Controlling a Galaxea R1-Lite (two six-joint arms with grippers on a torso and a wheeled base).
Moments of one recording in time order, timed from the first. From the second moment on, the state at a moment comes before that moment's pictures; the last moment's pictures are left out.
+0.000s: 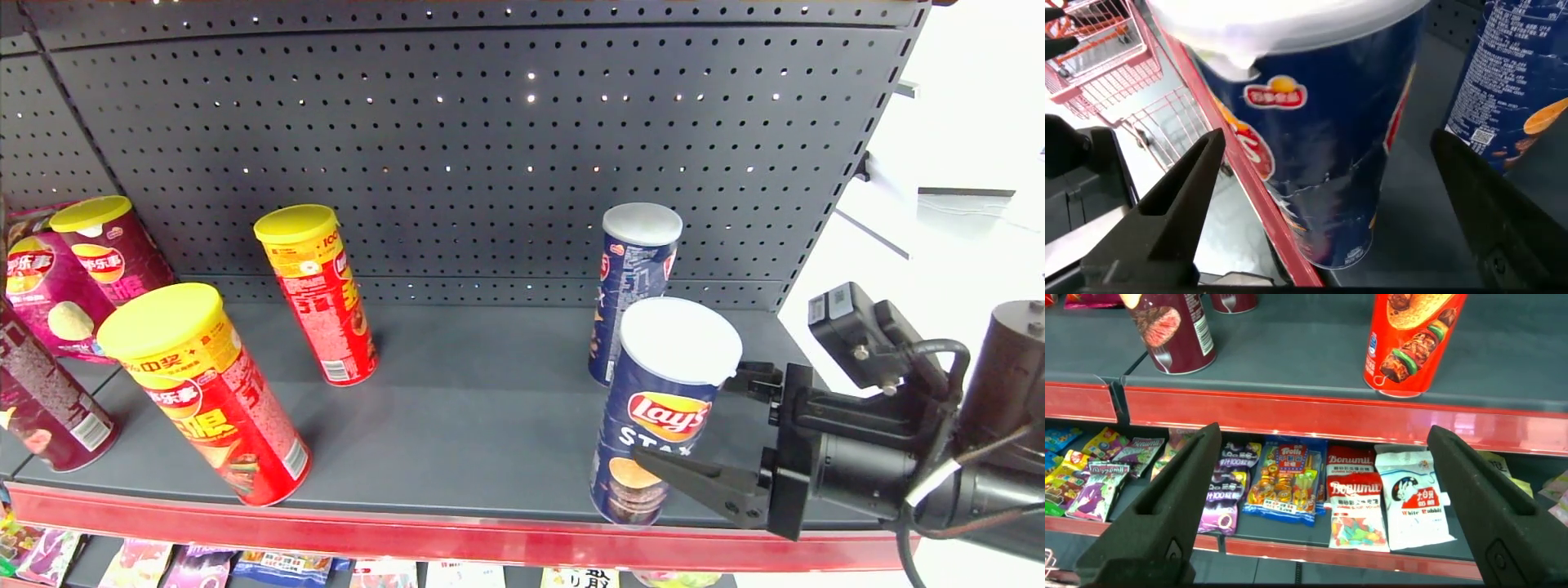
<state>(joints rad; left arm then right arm) 0.09 0.09 0.00 0.00 -0.02 0.01 0.65 1.43 -0.45 -0.77 0.31 -0.04</state>
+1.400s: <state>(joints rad) 0.09 0.09 0.00 0.00 -0.02 0.01 0.50 1.15 -0.37 -0.22 0.22 -0.15</state>
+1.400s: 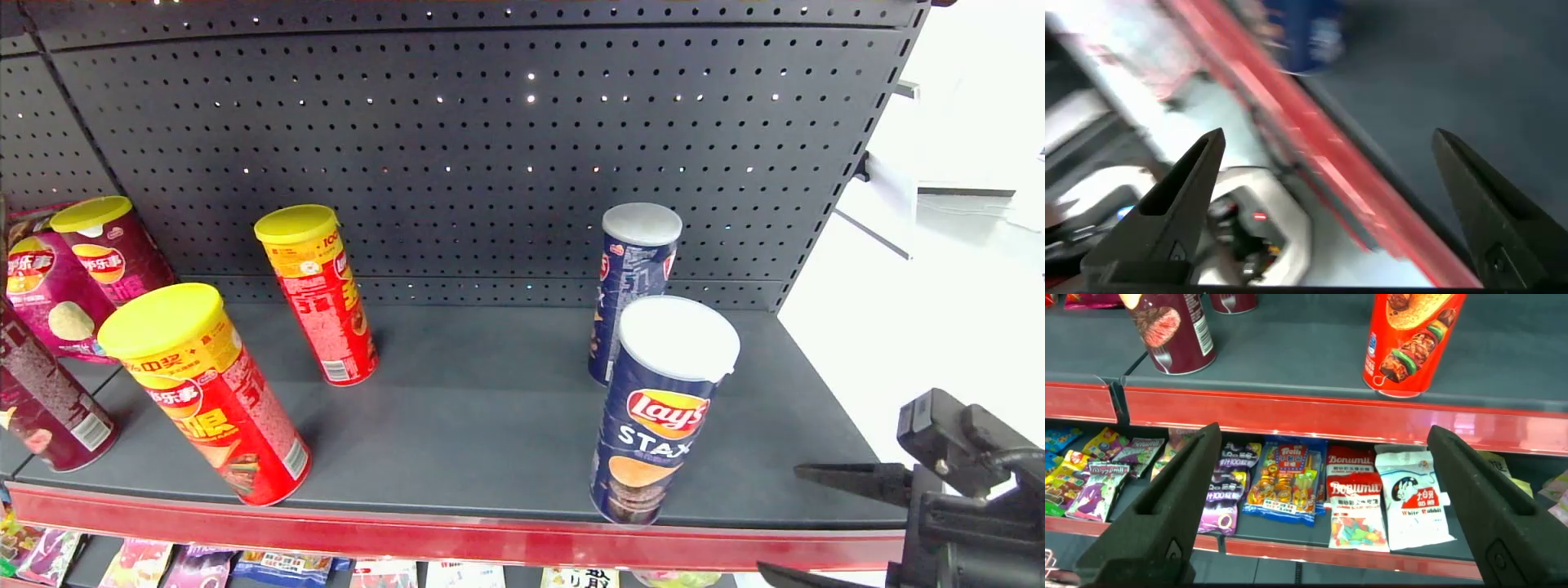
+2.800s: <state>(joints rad) 0.09 0.09 0.00 0.00 -0.02 0.01 0.13 0.44 -0.02 -0.22 -0.13 -0.22</state>
